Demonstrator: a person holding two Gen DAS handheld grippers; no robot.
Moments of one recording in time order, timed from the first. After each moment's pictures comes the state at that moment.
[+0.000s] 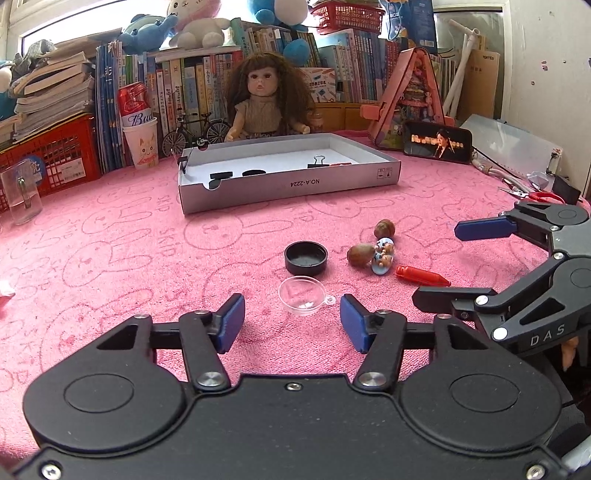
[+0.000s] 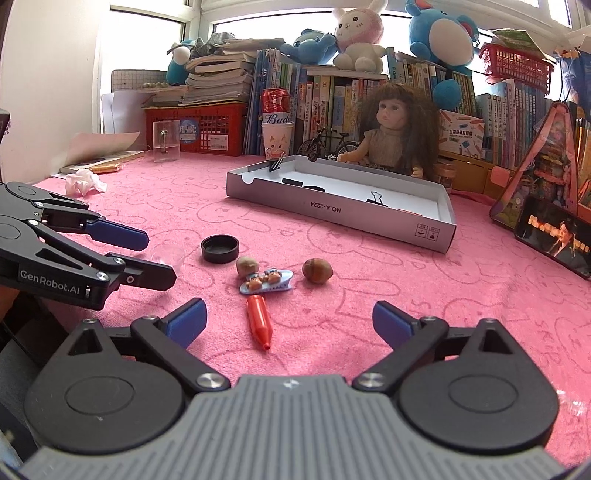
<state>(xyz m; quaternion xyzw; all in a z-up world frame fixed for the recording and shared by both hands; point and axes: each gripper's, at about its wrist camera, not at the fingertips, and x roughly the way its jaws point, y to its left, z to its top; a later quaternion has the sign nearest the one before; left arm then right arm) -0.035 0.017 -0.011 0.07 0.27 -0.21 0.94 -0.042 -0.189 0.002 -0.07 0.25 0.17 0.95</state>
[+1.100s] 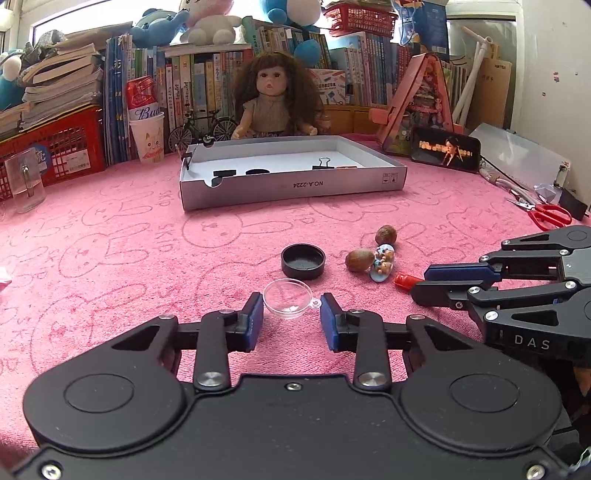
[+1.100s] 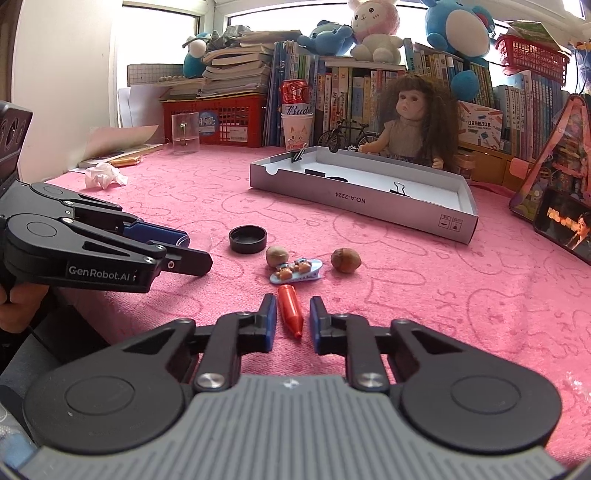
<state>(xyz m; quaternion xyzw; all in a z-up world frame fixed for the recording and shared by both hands) -0.032 0.011 -0.014 0.05 0.28 -0.19 0.94 -0.046 -0.181 0.002 -0.06 0.26 0.19 0.94</state>
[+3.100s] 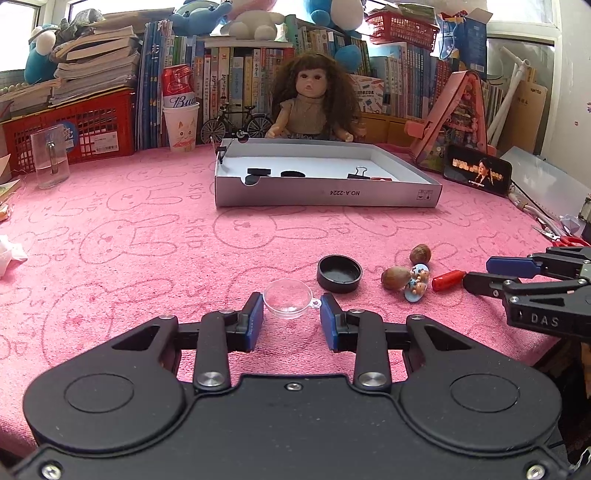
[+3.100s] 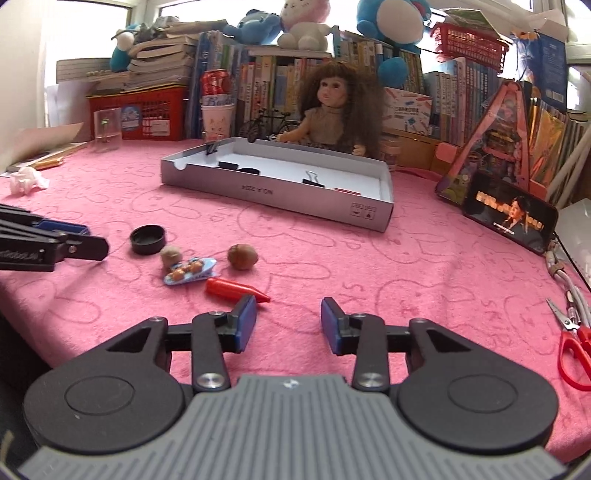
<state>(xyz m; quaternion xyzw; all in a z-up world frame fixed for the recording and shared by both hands) -0.019 0.022 -0.012 0.01 0.28 -0.15 0.95 -0.023 -0.211 0.002 -0.07 0.28 0.07 0.95</state>
